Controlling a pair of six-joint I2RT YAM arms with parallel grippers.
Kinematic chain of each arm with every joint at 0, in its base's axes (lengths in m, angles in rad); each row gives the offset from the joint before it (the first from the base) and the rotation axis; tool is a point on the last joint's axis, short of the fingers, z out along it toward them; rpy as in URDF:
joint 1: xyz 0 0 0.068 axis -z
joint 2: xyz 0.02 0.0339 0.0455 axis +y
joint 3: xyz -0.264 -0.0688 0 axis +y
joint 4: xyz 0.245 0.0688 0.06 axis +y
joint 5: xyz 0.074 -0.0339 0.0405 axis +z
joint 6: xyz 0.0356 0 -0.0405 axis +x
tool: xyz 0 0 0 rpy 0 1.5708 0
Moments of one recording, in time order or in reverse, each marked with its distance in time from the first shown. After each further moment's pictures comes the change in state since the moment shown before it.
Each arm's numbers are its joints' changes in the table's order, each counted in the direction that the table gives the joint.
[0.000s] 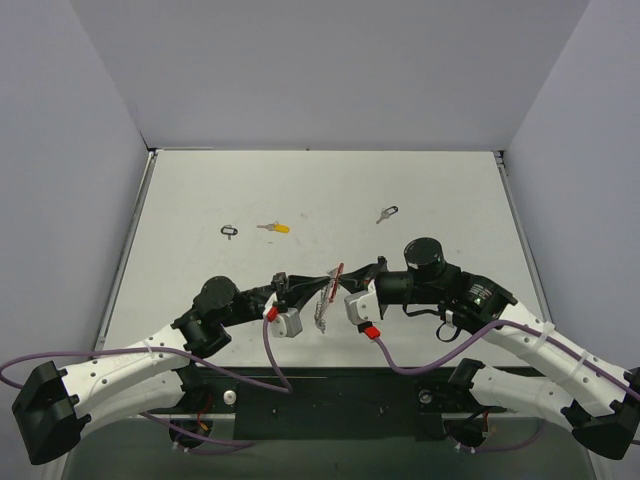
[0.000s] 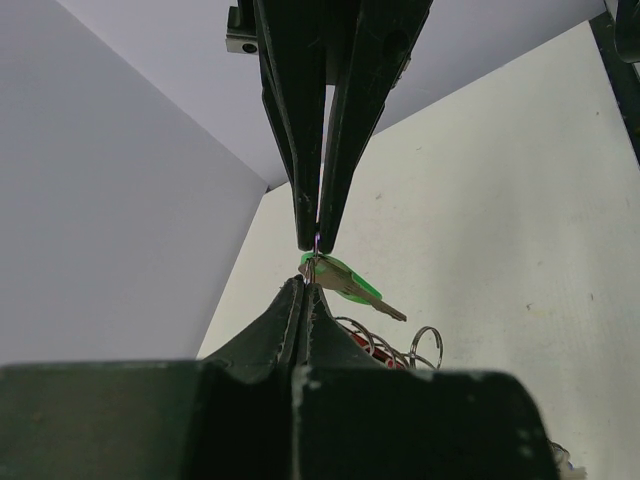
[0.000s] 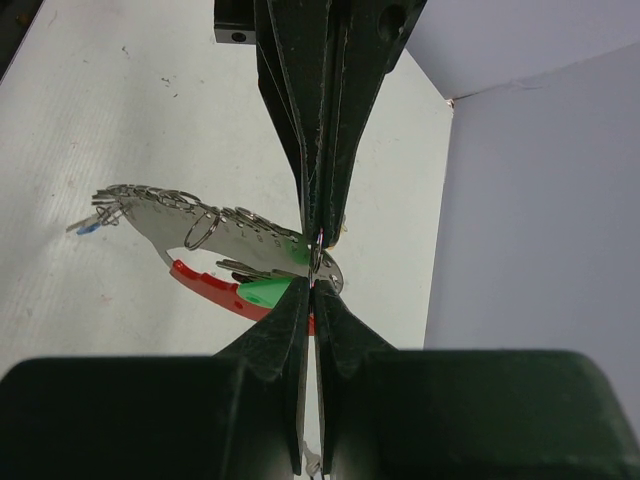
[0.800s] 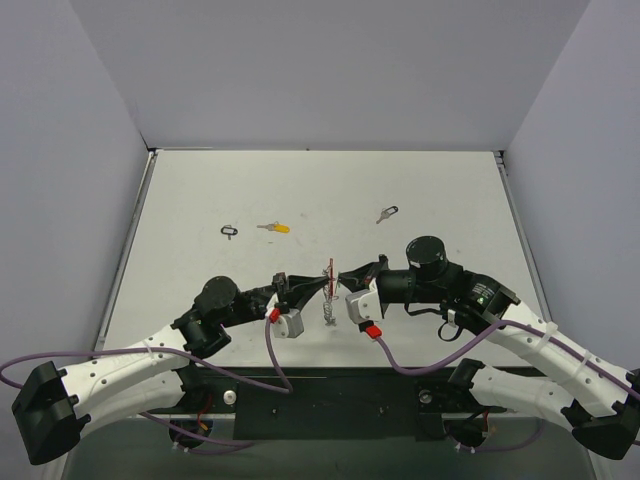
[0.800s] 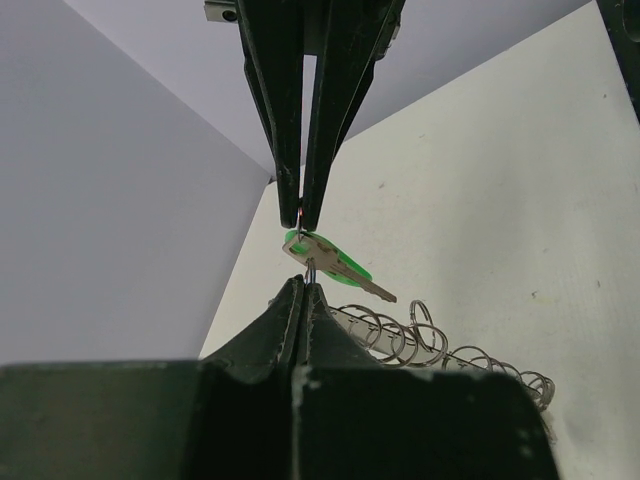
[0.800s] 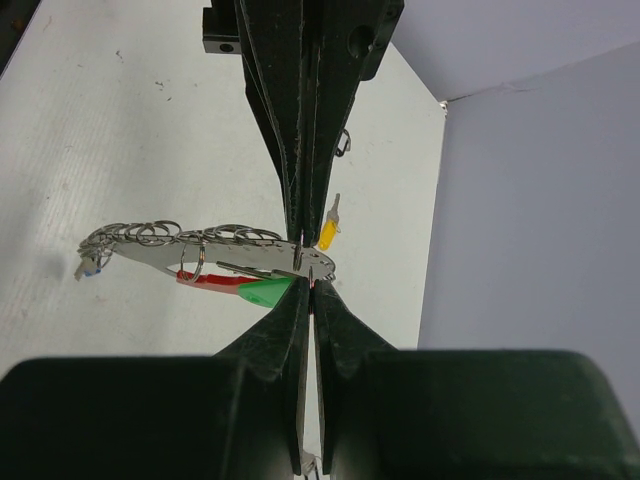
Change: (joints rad) left arm 0.003 -0.002 0.000 0.023 0.015 0.027; right arm 0.000 0.000 -0.023 0.016 0.001 0.001
